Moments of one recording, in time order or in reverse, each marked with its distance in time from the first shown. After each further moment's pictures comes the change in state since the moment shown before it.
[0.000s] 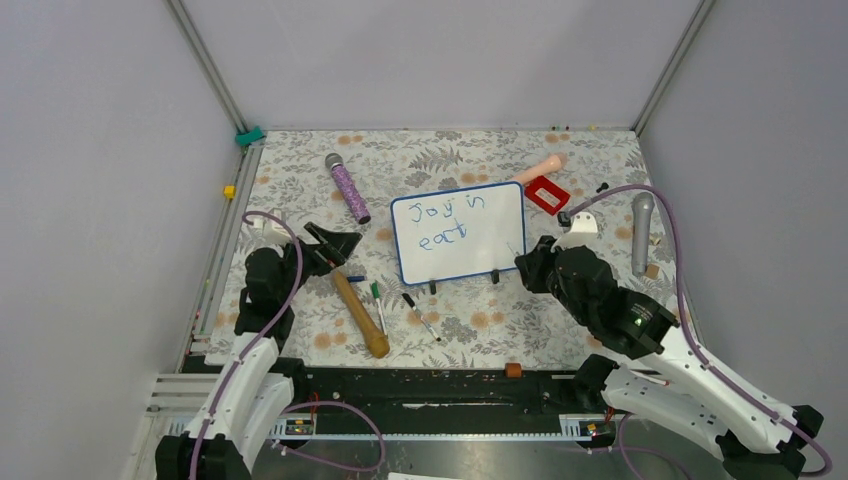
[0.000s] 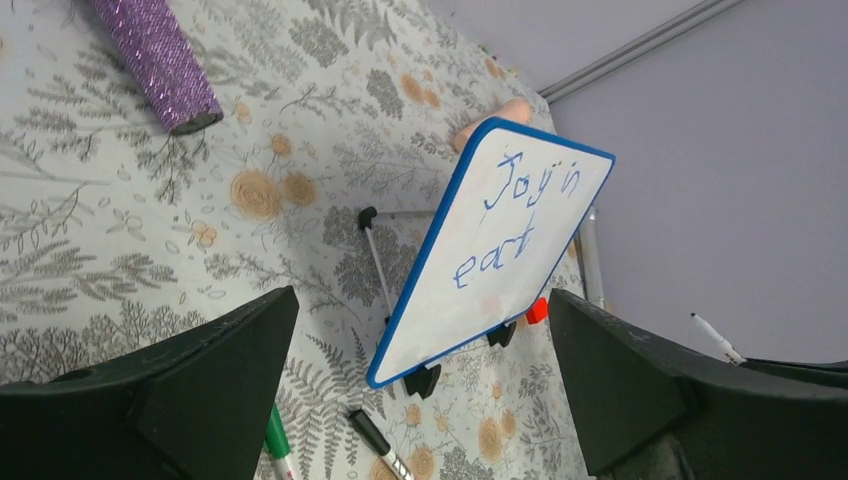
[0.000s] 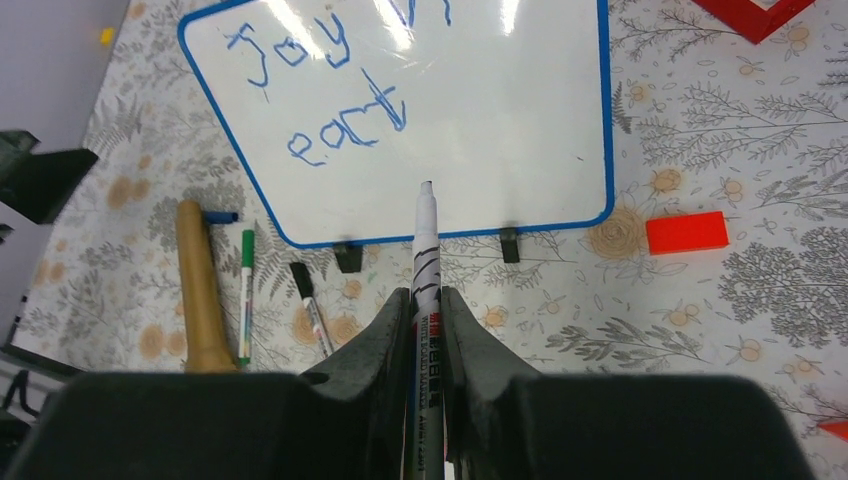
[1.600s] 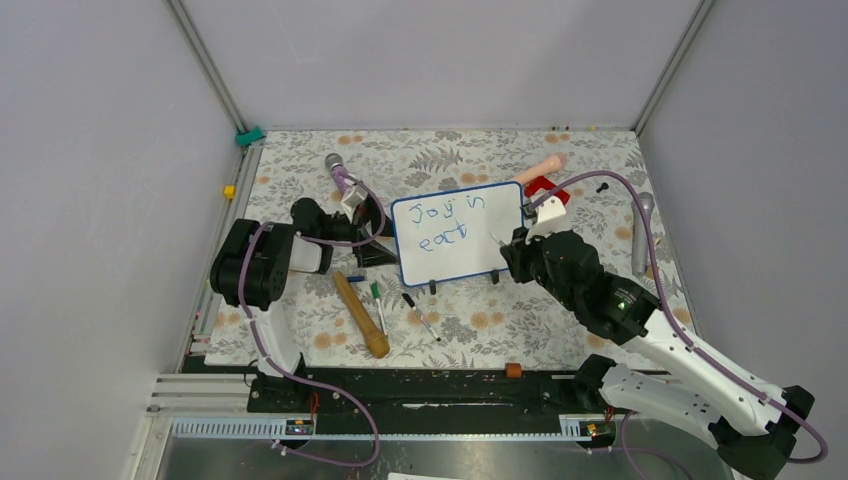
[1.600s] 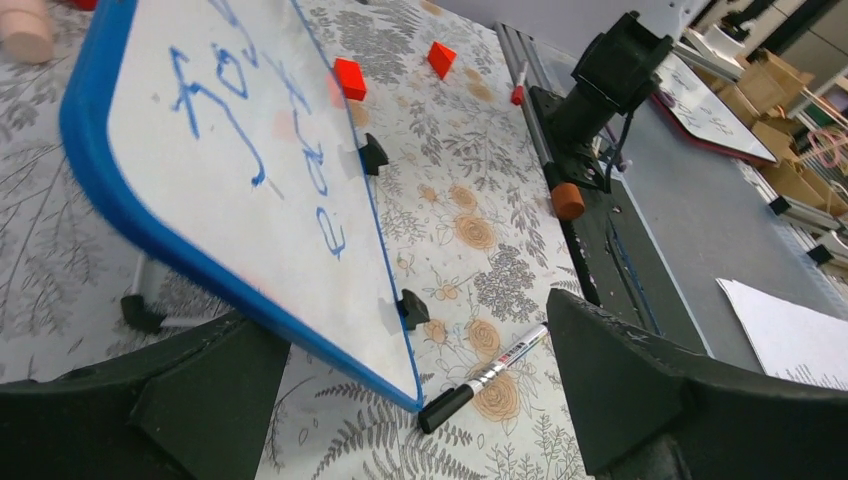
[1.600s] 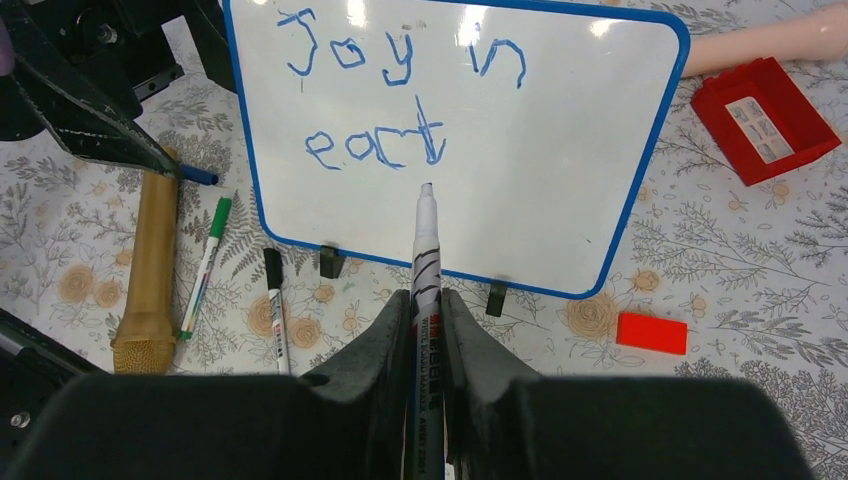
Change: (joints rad) left arm -0.088 1.198 0.394 1.218 1.113 0.178; right arm 0.002 0.124 0.065 0.095 -0.103 -0.347
